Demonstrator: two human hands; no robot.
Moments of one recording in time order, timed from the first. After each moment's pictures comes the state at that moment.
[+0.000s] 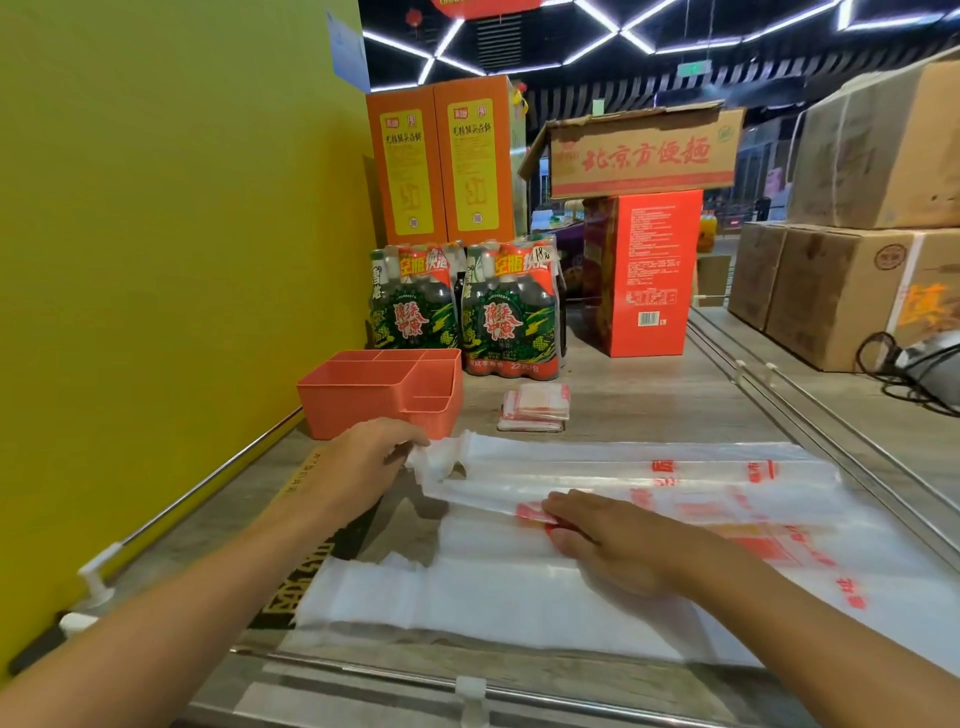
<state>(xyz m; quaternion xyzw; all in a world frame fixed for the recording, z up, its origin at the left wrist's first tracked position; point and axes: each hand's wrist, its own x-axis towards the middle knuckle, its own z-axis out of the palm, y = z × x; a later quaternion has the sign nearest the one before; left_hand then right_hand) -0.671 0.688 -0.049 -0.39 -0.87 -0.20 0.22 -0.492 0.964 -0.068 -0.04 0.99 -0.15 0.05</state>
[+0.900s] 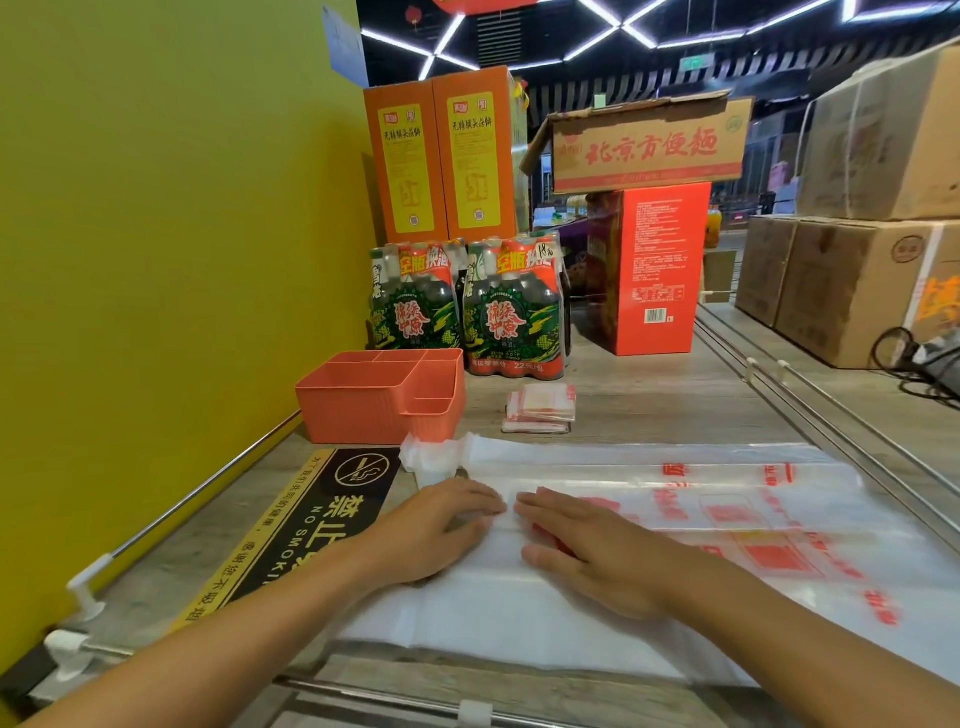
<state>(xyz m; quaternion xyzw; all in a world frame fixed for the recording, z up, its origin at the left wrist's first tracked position) -0.636 0.729 -0.085 -0.49 -0.84 -0.22 0.00 -0.501 0.947 -0.075 -0.10 0.98 -0.17 0.04</state>
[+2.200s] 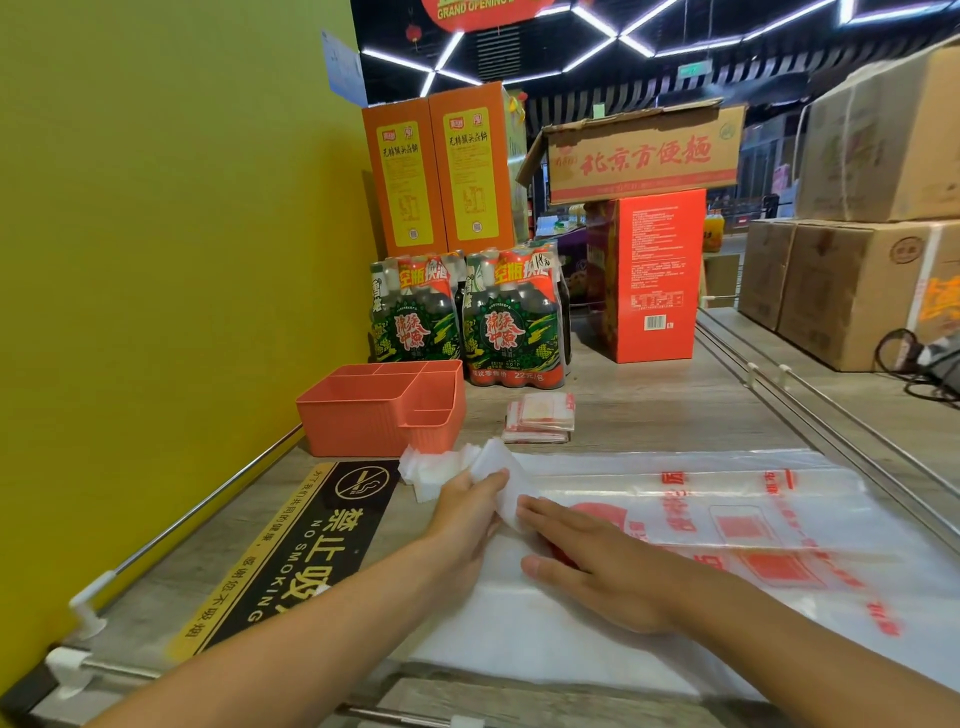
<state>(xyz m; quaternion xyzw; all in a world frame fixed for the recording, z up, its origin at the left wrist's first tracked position) -0.587 0.799 -0.061 -0.03 -0.67 -0.73 -0.16 -0.497 0.952 -0.077 -0.10 0.97 -0.23 0.05</state>
